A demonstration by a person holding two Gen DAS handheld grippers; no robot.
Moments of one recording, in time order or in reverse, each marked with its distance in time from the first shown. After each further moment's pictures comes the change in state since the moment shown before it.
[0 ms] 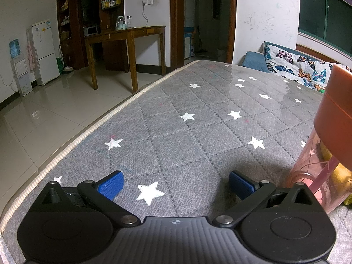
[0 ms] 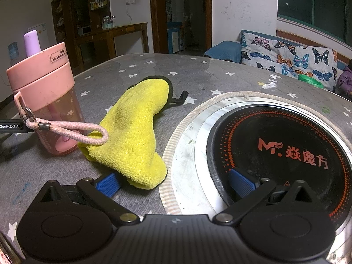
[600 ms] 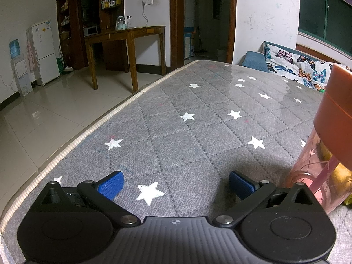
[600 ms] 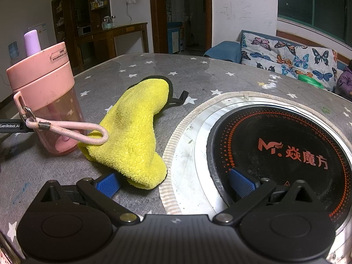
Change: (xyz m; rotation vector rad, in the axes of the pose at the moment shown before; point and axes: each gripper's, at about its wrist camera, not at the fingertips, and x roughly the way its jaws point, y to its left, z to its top) left arm 0.000 0.000 0.000 0.001 0.000 0.000; right arm 0.000 -0.001 0.001 -0.002 0.001 -0.001
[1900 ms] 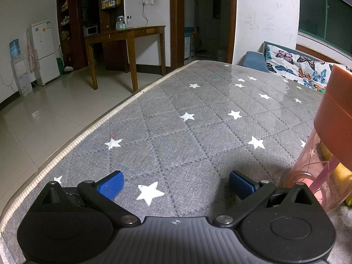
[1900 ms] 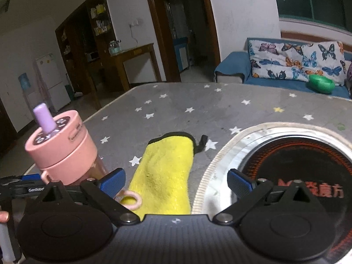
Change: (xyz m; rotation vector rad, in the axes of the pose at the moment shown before) left arm 0.000 0.001 0.000 -0.001 0.000 -0.001; right arm 0.004 0.001 0.052 0.116 -0.078 0.126
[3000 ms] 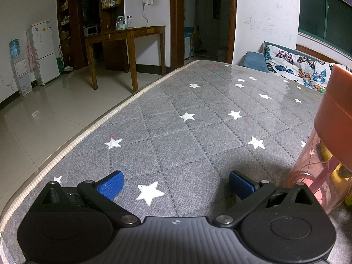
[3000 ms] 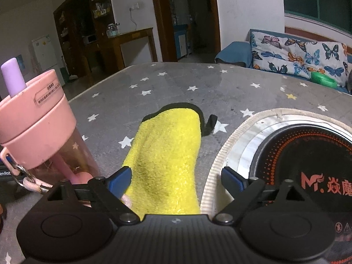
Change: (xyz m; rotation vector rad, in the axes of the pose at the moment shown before) left arm 0.000 0.000 0.000 0.000 0.000 0.000; right arm 0.033 0.015 -0.020 -0.066 0.060 -0.056
